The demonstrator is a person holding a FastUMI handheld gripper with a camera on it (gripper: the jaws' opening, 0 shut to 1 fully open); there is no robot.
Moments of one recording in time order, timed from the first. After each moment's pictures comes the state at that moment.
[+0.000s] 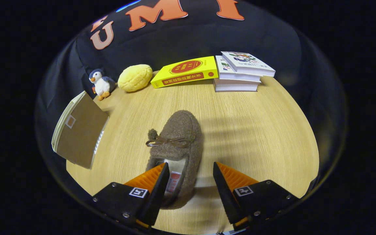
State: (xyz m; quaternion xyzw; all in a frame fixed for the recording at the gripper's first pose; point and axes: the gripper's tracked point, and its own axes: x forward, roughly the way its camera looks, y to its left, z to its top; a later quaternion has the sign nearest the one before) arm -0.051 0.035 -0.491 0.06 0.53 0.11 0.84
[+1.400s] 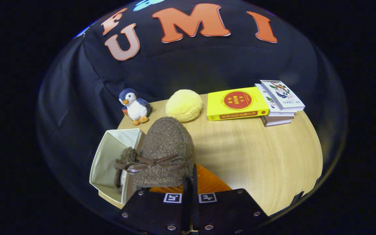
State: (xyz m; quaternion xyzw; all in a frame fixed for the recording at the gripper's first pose) arm 0.008 0.266 -0.313 0.10 0.49 0.15 0.85
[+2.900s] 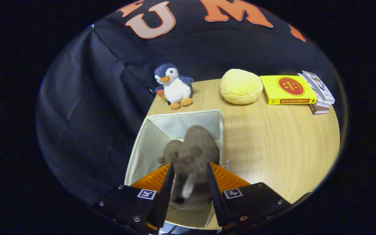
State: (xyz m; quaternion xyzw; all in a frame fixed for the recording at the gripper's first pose) arm -0.019 0.437 -0.303 0.15 0.53 0.22 0.81
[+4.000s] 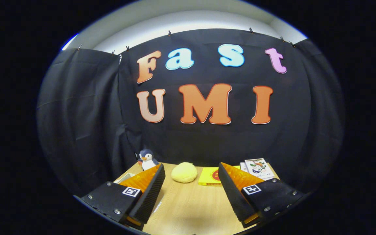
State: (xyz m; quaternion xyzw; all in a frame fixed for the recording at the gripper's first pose) arm 0.022 0.112 -0.059 0.07 0.18 0.14 0.97
